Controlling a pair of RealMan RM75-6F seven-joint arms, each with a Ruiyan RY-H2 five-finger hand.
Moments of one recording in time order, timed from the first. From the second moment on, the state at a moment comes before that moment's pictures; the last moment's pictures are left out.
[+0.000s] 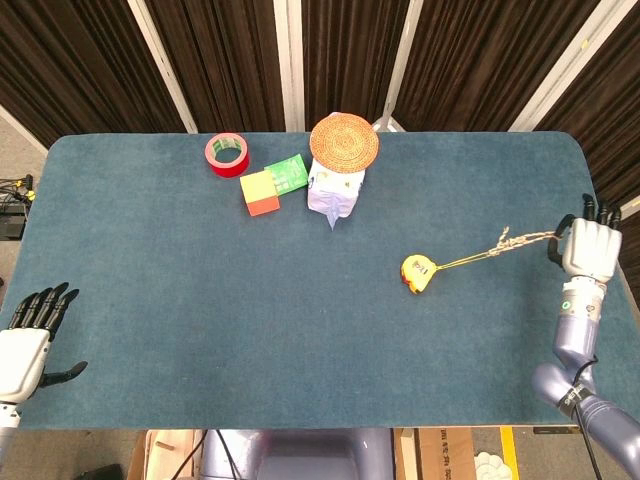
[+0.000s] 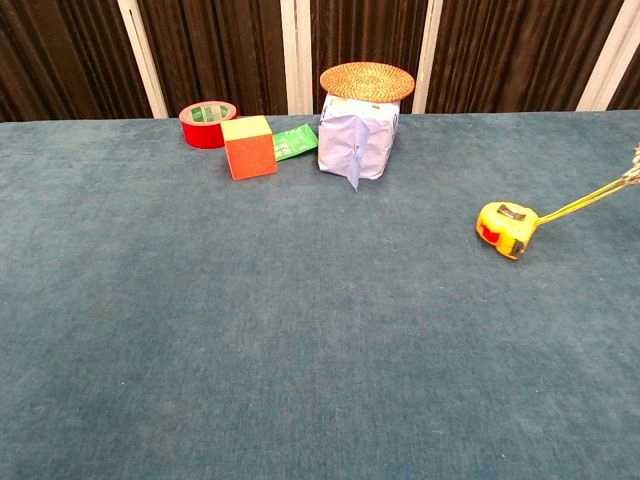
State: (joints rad) left arm -0.09 -1.10 0.01 -1.69 1.52 1.45 0.08; right arm 0.52 -1.51 0.41 -0.95 -0.88 1.08 -0.32
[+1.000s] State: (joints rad) left arm -0.09 -1.10 0.00 -1.69 1.52 1.45 0.08; right arm 0.49 -1.45 0.40 -1.04 -0.84 1.08 -0.36
